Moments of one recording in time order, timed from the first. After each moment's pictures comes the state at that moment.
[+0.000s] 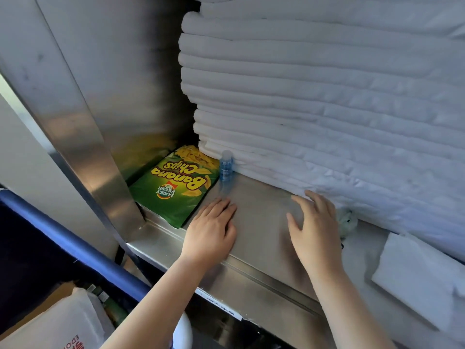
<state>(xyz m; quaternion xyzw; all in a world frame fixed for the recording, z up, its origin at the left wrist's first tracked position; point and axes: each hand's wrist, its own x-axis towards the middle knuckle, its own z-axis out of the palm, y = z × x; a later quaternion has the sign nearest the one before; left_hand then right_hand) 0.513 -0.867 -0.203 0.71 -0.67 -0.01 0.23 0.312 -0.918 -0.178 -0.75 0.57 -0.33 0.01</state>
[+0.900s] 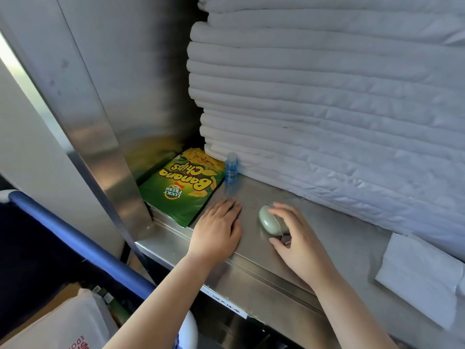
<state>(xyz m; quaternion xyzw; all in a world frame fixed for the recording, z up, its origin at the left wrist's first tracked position) 0.516 -0.867 -0.203 0.70 -0.68 0.00 0.22 0.316 -0.901 -0.189 -0.84 0.38 -0.33 0.20</state>
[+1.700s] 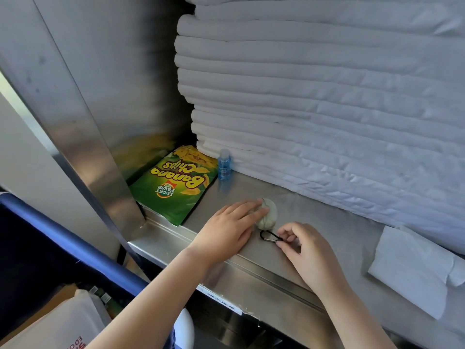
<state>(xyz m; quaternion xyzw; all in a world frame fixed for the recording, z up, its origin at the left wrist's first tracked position) 0.502 -0.872 -0.193 0.52 -0.82 0.00 0.24 0.292 -0.884 -0.193 -0.80 0.47 -0.31 0.19</state>
